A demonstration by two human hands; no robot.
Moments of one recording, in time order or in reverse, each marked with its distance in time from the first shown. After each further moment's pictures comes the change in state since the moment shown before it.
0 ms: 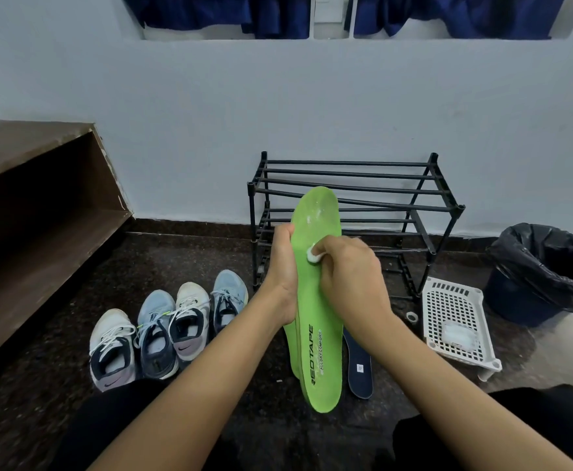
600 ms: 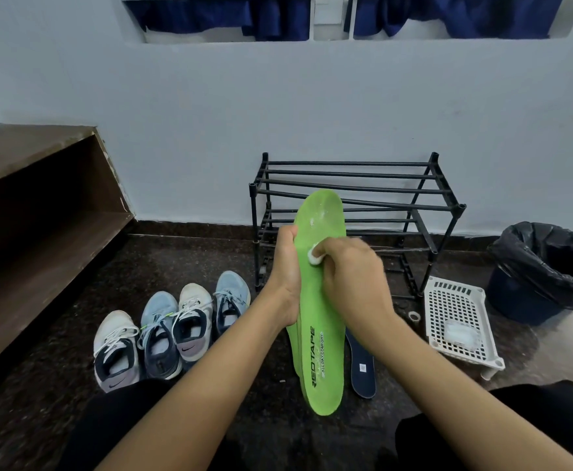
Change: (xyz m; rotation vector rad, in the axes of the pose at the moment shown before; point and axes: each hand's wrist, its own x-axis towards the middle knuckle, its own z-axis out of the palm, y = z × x) left_hand -0.001 -0.001 -0.002 0.018 0.000 -0.009; right_hand -0.003 -0.003 -0.001 -0.002 0.016 -0.021
